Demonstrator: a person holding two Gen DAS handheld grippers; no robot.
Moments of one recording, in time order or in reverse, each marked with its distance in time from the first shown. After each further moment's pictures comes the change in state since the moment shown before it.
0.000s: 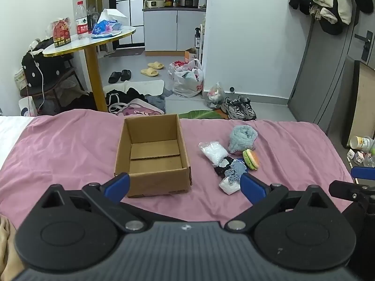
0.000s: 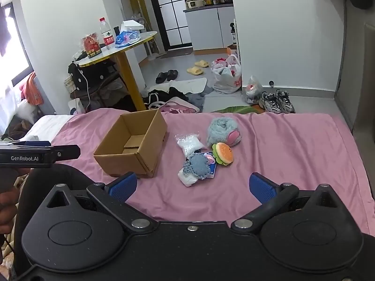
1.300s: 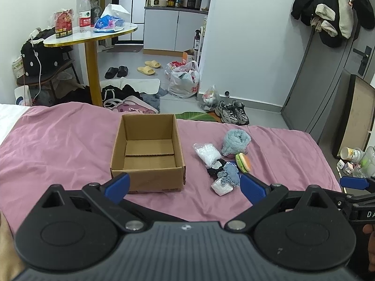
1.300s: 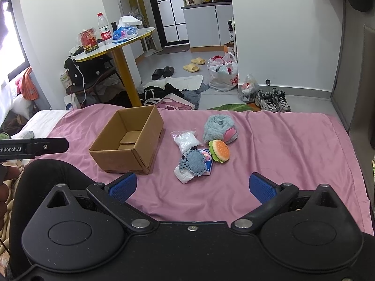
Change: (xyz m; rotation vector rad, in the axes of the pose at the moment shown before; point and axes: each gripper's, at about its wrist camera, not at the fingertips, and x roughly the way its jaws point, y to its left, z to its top) left arm -0.011 0.011 -0.001 -0.063 -0.025 -0.059; right arm 0.006 0.002 0.000 -0.001 0.013 -0.011
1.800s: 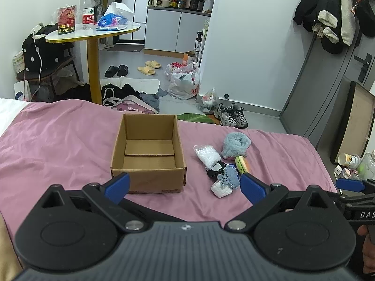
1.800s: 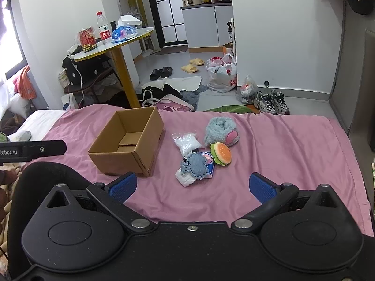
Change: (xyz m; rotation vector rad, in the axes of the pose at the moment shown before) left arm 0.000 0.010 -0.001 -0.031 -0.004 -0.017; right arm 0.006 0.014 0.004 -0.010 -0.001 -0.025
